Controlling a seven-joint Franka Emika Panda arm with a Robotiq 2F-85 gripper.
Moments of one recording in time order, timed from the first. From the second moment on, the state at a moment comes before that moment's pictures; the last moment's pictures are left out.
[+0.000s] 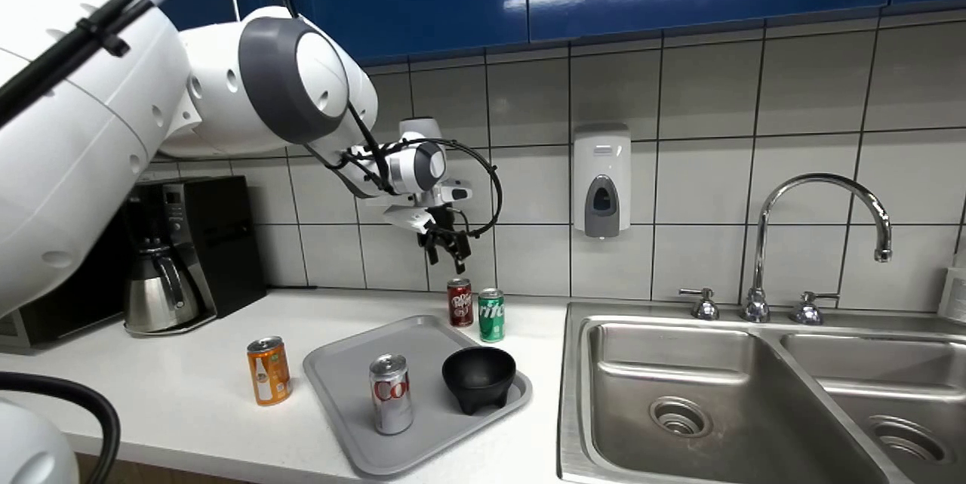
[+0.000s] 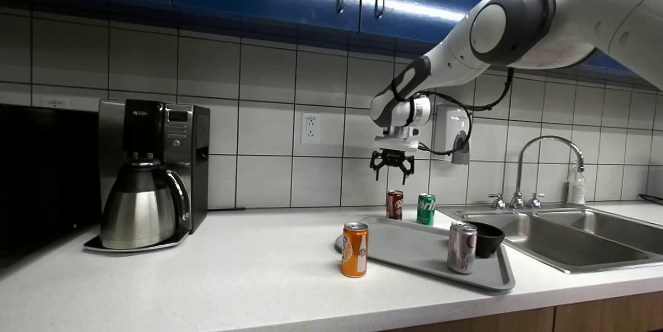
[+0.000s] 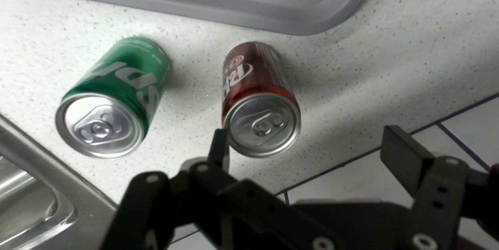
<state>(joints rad) 0.08 0.79 -0.11 -1.26 0.02 2.26 0.47</state>
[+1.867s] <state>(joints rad) 0.12 0.23 -0.08 -2.13 0.02 2.43 0.38</state>
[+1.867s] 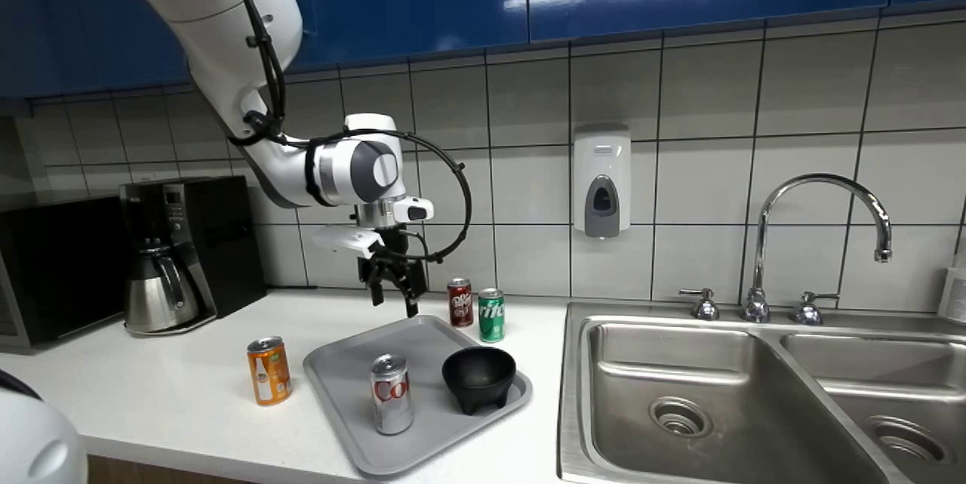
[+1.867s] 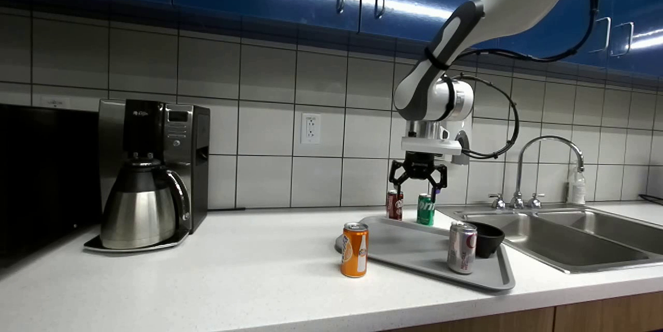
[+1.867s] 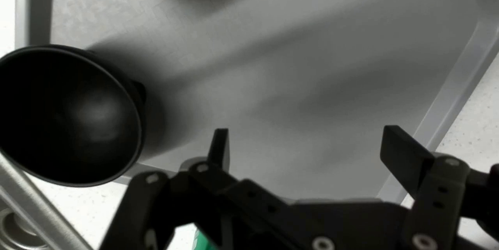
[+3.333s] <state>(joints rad) 0.04 0.14 -0.11 -2.31 0.01 2.43 0.38</state>
